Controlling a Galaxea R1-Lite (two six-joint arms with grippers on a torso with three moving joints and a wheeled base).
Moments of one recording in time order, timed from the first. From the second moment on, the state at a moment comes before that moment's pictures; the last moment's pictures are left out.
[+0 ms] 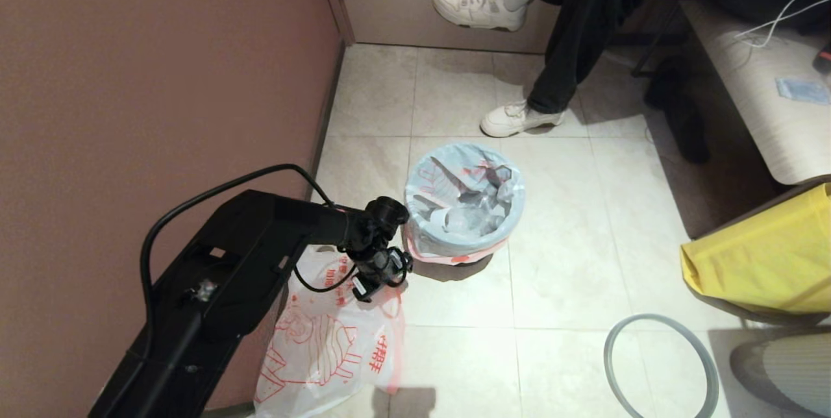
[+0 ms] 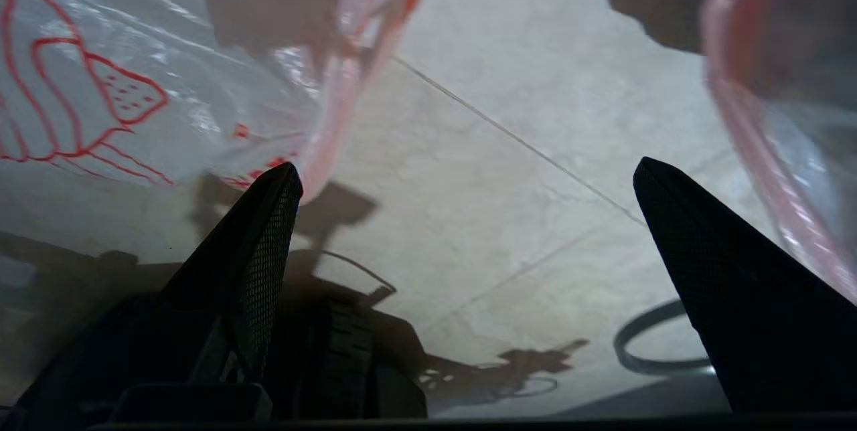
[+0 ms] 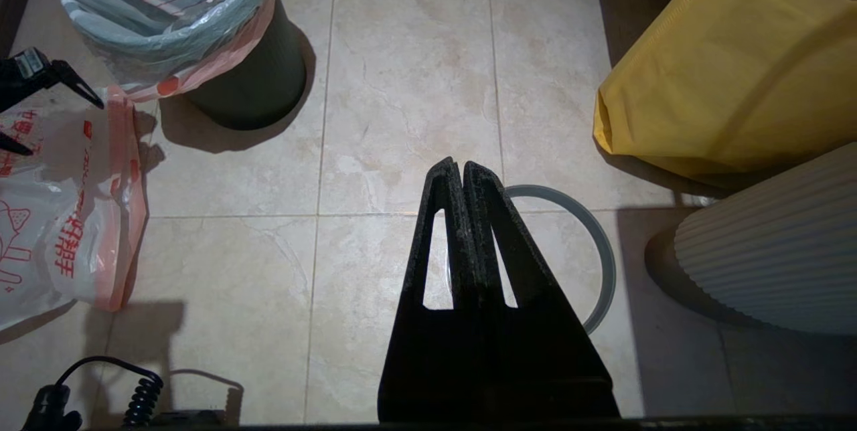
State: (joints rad) left arm -0.41 2.58 -1.94 0.46 0.10 -0.96; right arm 0.00 0.00 0.00 -0.04 -0.02 0.02
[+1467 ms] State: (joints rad) left arm -0.38 2.64 -1.94 0.13 0.08 -0.83; right arm 0.00 0.00 0.00 -0.04 -0.02 0.02
